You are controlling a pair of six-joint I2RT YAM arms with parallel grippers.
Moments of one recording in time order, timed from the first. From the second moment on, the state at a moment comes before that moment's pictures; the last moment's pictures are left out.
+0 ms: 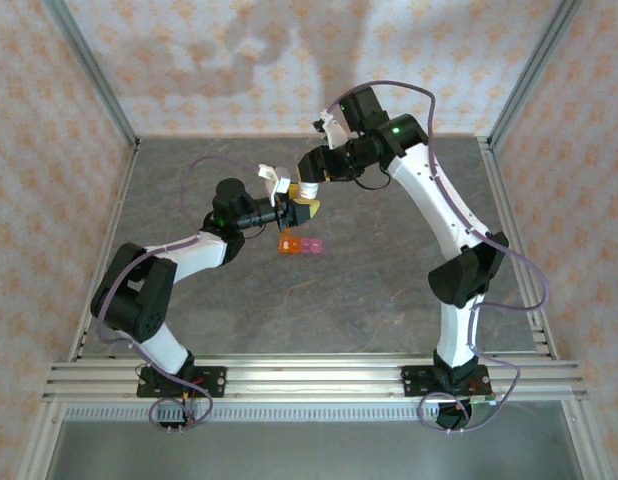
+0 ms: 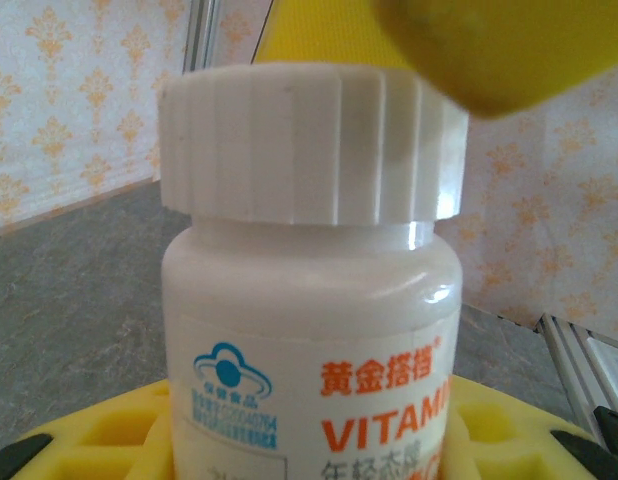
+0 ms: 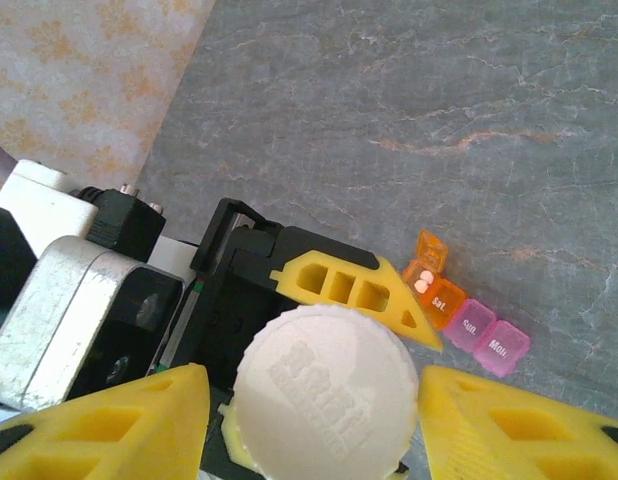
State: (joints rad) left arm -0.35 1.64 0.86 0.78 0.81 -0.26; right arm 0.53 1.94 2.23 -1.21 -0.52 0.25
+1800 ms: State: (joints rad) left arm -0.34 1.64 0.84 0.78 0.81 -0.25; right arm 0.52 1.92 2.31 -1.22 -0.37 0.34
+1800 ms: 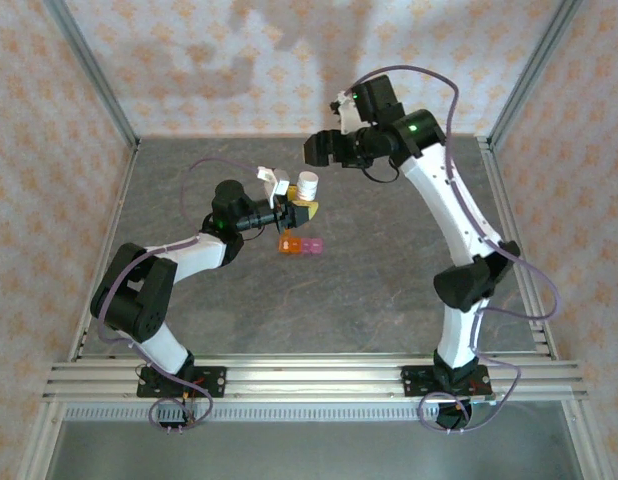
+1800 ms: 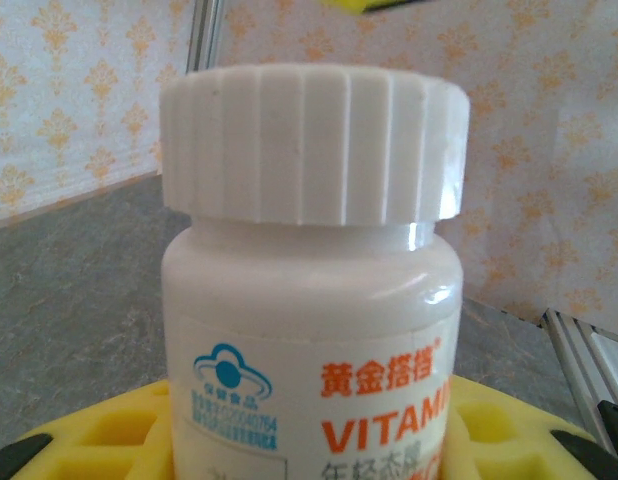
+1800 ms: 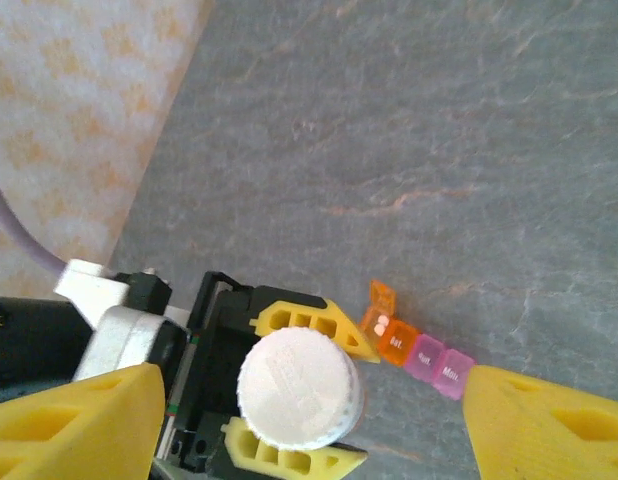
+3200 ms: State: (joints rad) left arm -0.34 1.63 0.84 0.77 0.82 -0.25; right arm 0.56 1.99 2.30 -1.26 -0.46 0.31
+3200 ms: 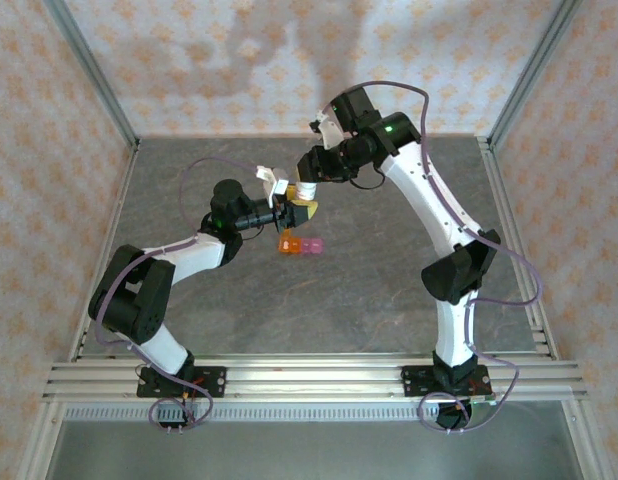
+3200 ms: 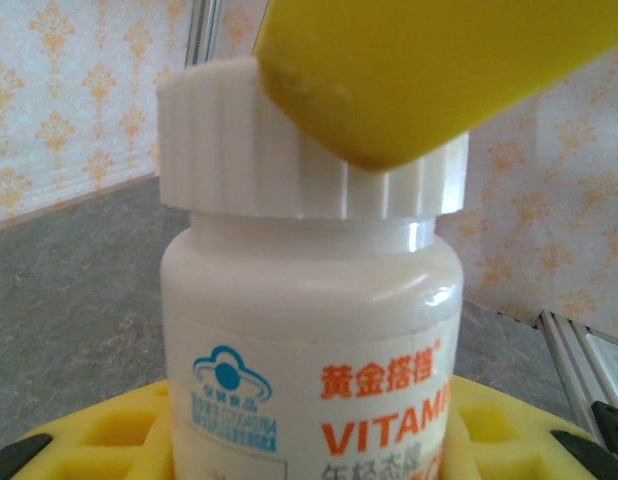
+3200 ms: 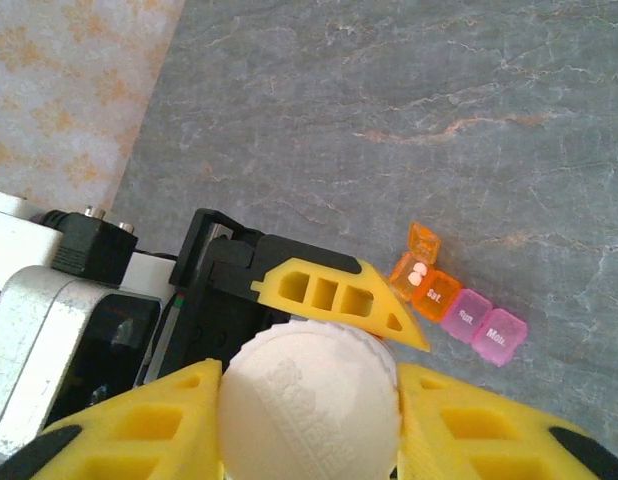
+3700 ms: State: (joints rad) left arm -0.34 1.63 0.84 0.76 0.84 -0.26; right arm 0.68 1.80 1.99 -1.00 -0.09 0.67
